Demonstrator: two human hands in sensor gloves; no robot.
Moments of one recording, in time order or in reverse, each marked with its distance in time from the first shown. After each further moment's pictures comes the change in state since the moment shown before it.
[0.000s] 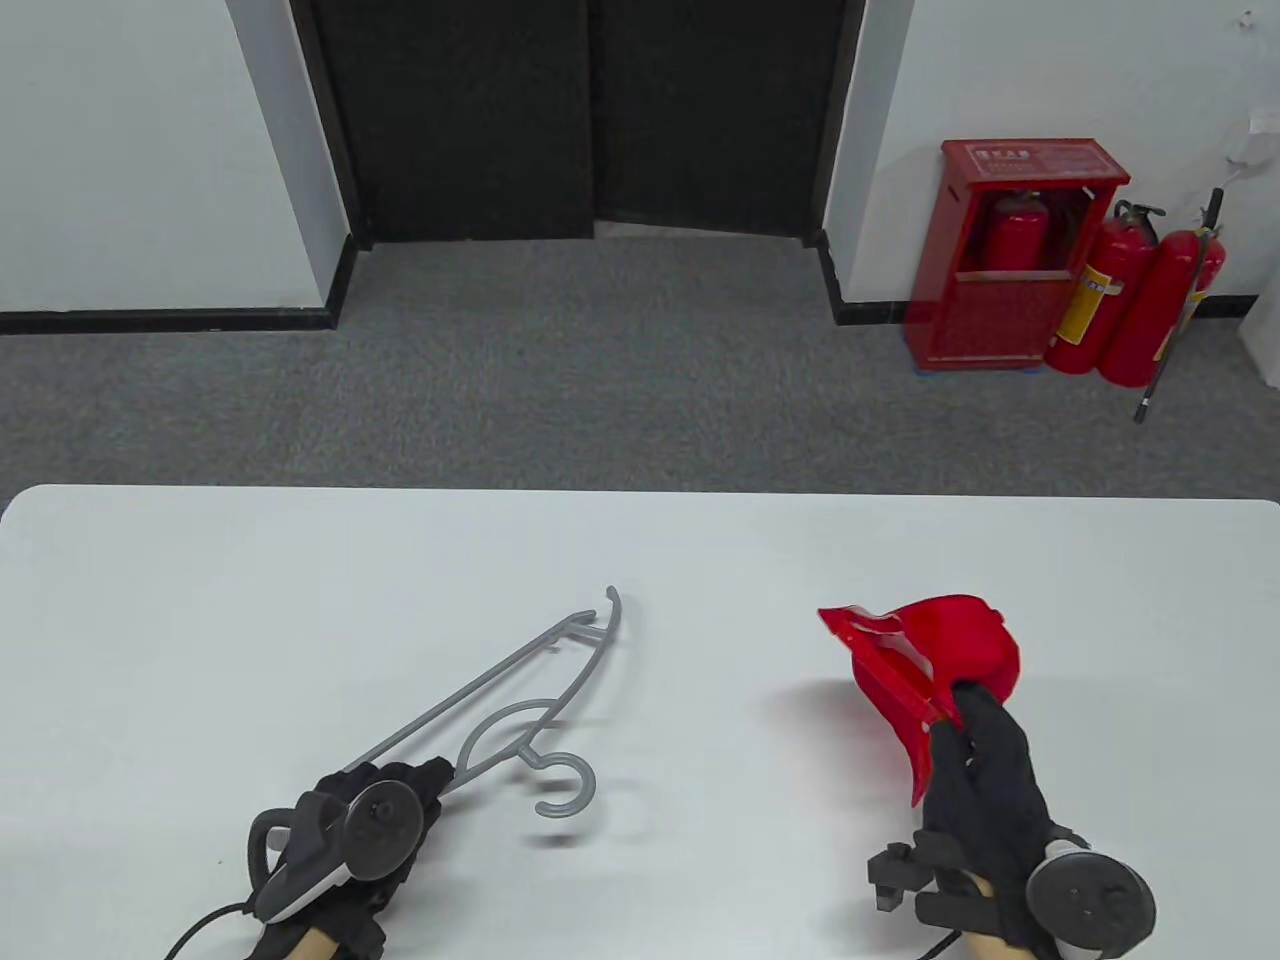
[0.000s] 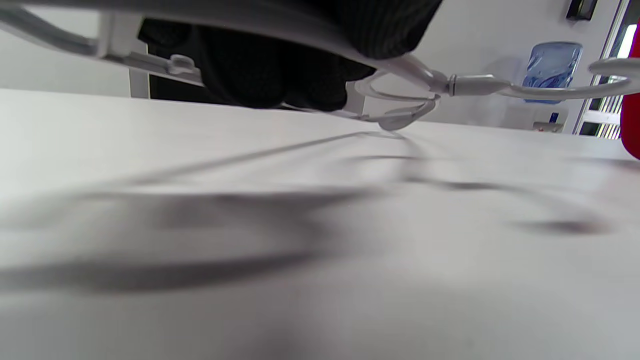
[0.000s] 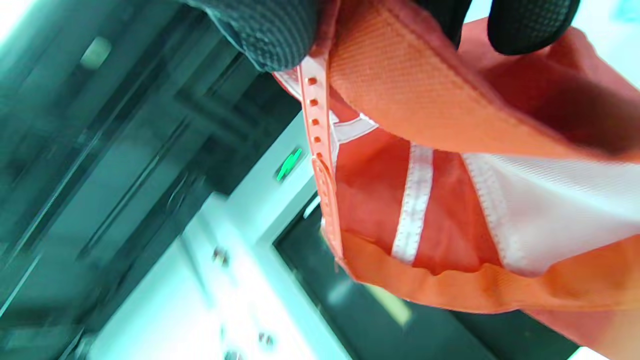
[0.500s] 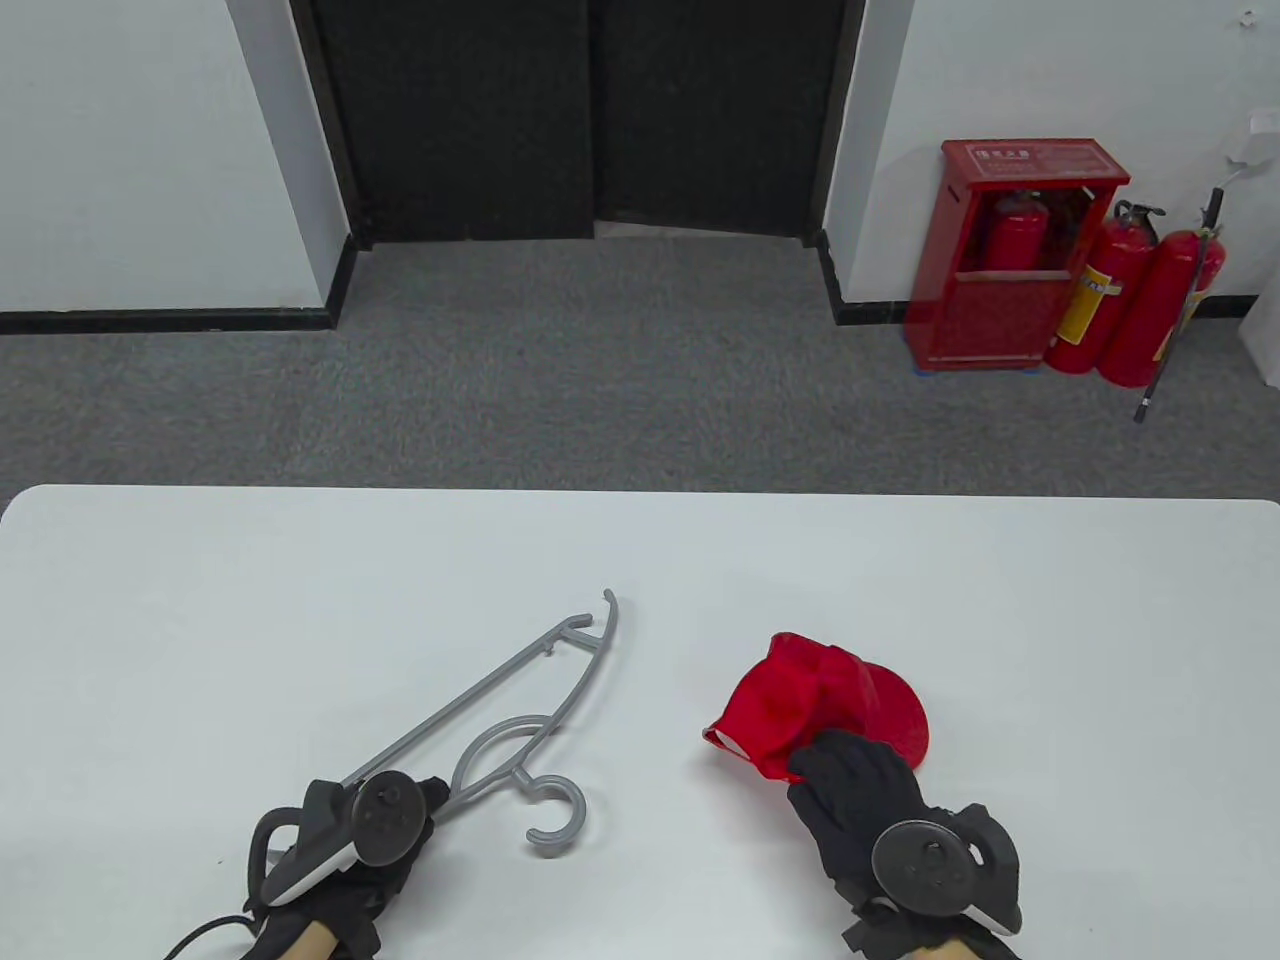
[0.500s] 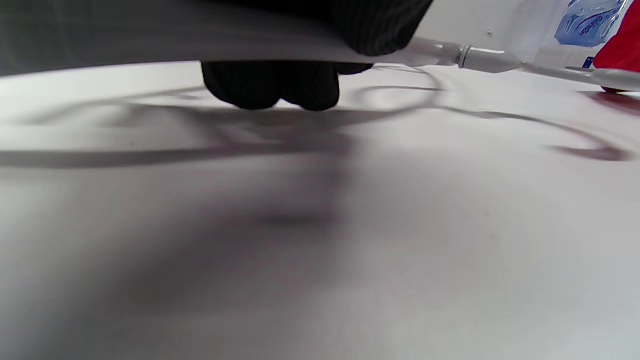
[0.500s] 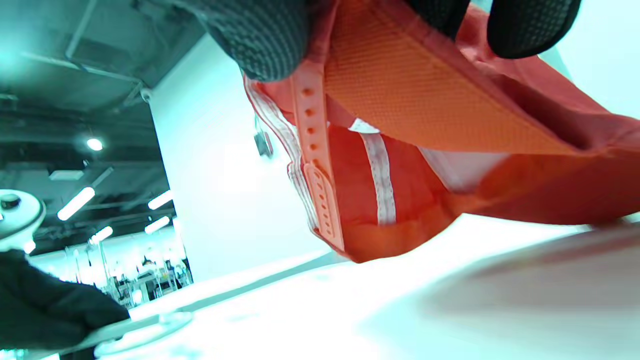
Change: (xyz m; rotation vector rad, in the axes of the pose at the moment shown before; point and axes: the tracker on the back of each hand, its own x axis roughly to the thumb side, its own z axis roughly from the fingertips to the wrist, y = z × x) left_hand -0.009 -0.021 -0.008 -0.176 0.037 0.007; right_hand 0.008 0.068 0.017 0.578 -0.137 0.280
